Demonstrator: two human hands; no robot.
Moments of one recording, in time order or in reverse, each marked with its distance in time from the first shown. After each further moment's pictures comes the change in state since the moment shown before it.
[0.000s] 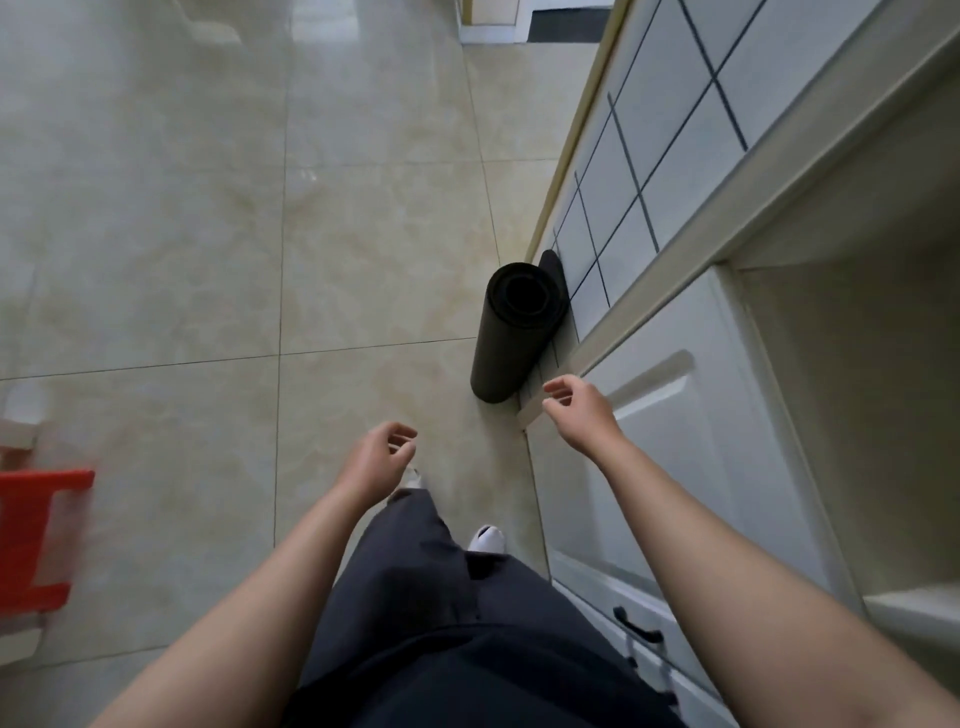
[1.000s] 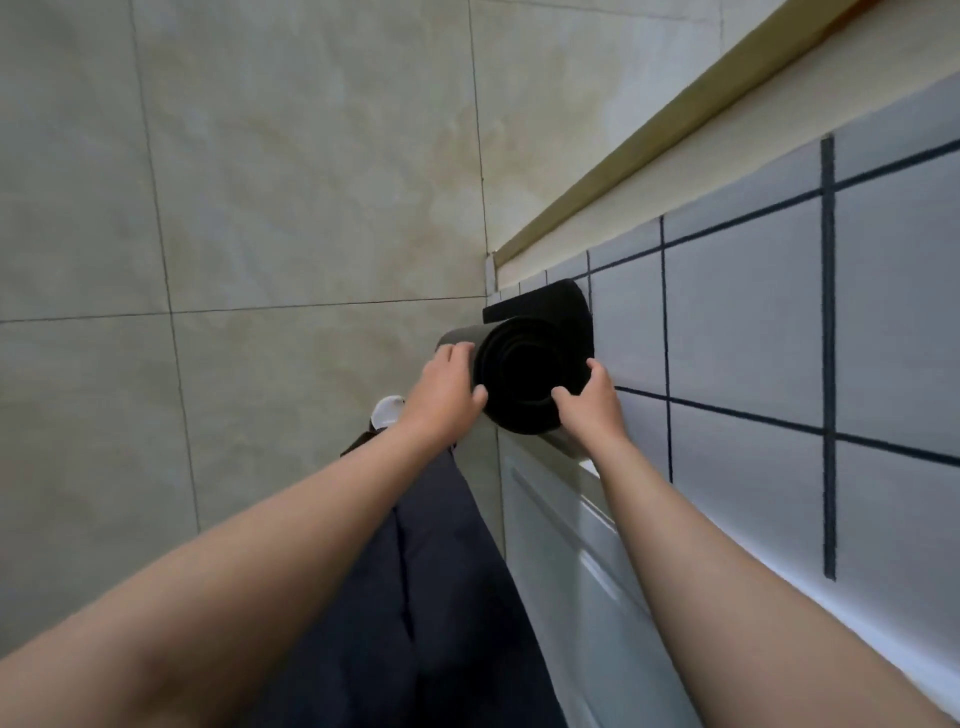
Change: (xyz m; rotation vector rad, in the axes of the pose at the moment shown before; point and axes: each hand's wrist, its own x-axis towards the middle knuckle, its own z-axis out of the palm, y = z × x) left_hand 0.354 0.127 0.046 0.145 -0.268 0.100; right_hand 0.311 -0.038 0.008 -0.024 -0.006 0.493
